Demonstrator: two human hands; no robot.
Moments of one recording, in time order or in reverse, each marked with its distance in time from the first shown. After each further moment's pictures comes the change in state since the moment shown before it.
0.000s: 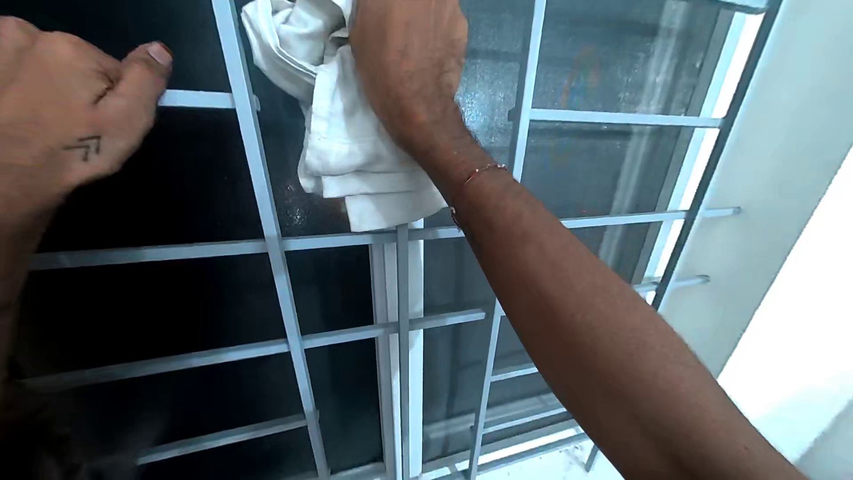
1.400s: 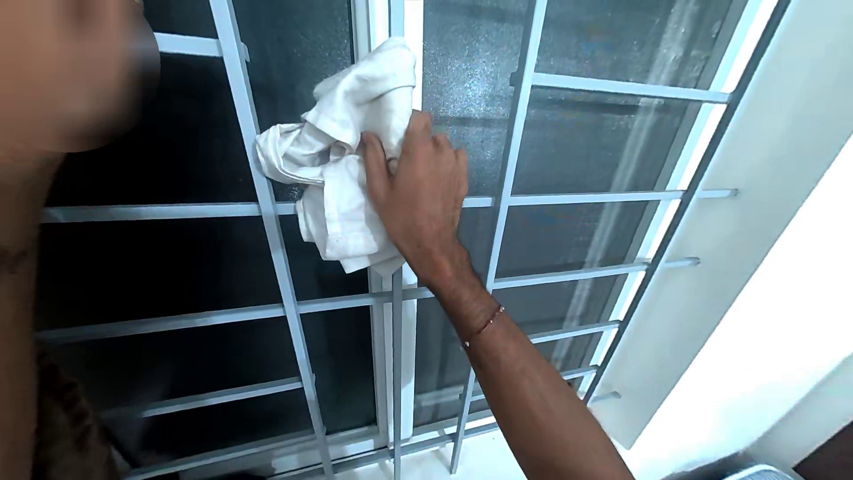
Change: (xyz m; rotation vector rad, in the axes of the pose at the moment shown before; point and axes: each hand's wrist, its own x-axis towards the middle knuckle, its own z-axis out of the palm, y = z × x) left_hand -0.029 0.051 -0.019 -0.258 0.052 0.016; right_hand -0.144 0.032 0.000 0.293 -0.097 0.134
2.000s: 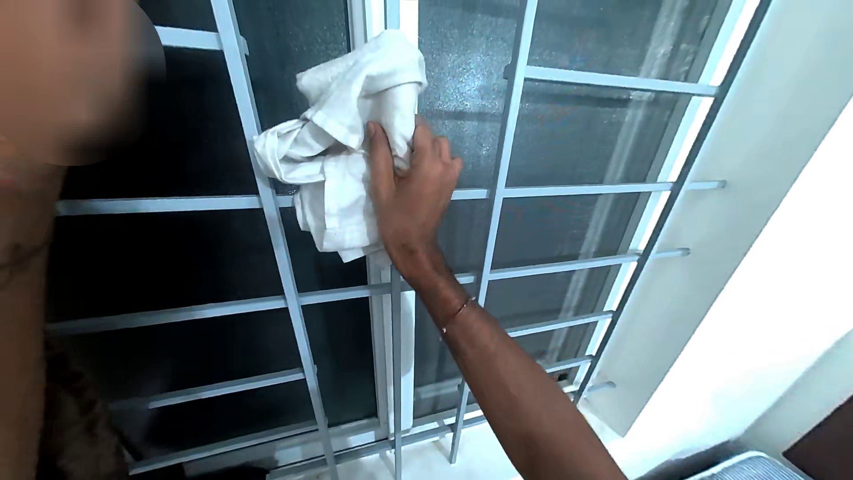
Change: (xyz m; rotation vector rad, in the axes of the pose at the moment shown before) left_hand -0.006 0.004 0.000 0.033 0.018 0.001; right_hand -0.016 0.002 0.023 0.265 0.298 0.042
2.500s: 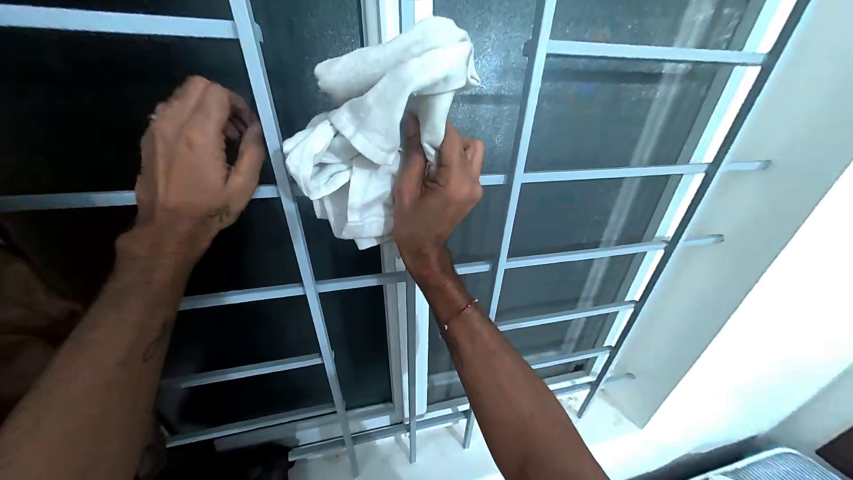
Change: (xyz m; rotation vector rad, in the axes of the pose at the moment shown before) left_hand -0.079 0.058 0.025 0.050 -0.078 0.192; right_hand -0.019 0.005 0.001 0.119 0.299 -0.097
